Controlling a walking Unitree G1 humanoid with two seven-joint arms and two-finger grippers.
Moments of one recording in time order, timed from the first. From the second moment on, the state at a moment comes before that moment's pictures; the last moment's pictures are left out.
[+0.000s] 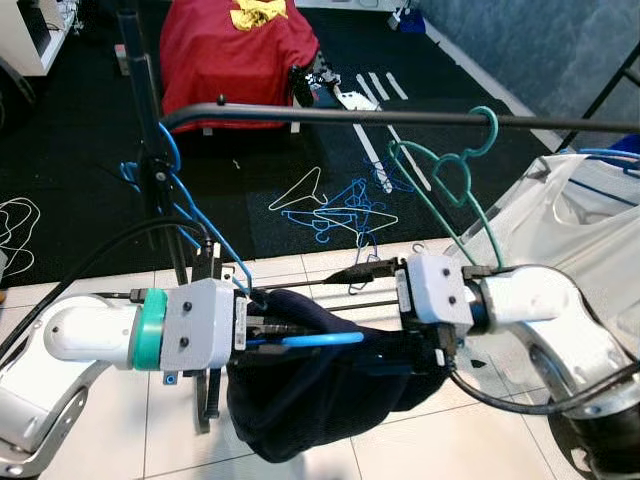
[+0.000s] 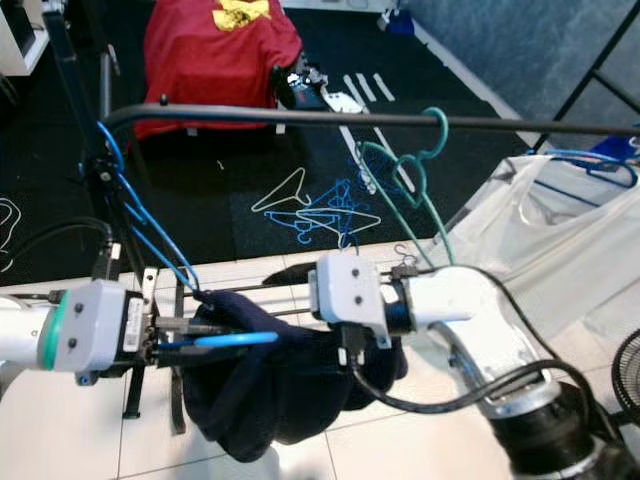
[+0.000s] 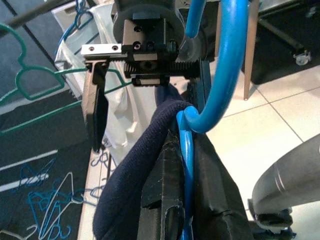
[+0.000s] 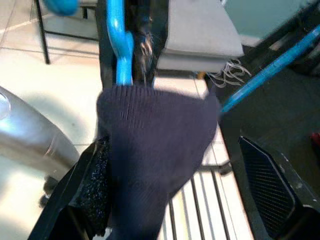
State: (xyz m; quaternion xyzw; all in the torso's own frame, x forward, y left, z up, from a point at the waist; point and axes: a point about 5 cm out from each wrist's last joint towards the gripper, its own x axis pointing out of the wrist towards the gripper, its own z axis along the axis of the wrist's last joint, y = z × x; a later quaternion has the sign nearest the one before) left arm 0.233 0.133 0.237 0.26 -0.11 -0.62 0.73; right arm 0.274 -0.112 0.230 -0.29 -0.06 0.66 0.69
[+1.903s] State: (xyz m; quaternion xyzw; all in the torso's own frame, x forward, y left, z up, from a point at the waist) left arm 0.246 0.141 0.233 0.27 -0.09 -0.57 0.77; right arm 0.297 -0.074 0.205 -0.24 -0.11 0.69 0.67
